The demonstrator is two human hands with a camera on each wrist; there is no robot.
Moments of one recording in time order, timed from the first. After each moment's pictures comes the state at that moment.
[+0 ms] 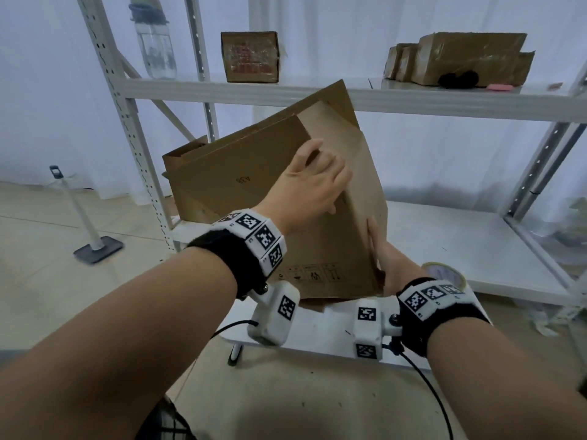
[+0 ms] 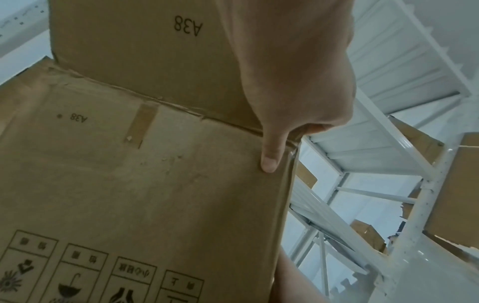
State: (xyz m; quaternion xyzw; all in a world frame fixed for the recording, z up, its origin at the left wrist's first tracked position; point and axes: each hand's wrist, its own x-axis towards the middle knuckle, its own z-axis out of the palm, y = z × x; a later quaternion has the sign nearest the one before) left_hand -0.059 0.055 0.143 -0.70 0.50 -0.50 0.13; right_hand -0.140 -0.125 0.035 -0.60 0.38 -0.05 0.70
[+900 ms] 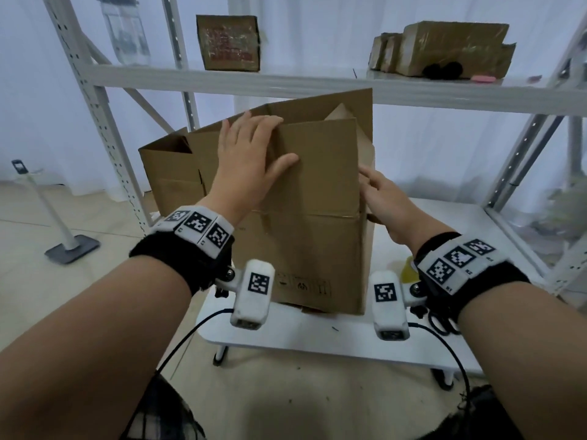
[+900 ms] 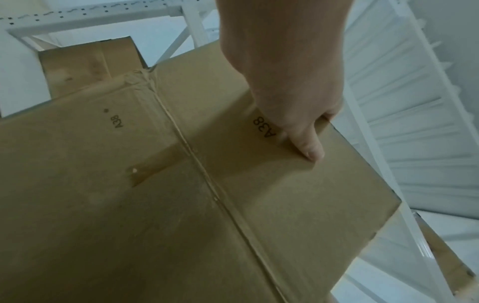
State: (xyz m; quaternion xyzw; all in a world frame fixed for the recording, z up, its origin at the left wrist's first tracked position) left_hand -0.016 0.075 0.146 -0.80 0.40 -0.35 -0.28; right_hand -0.147 -0.116 0.128 -0.80 0.19 -0.16 0.54
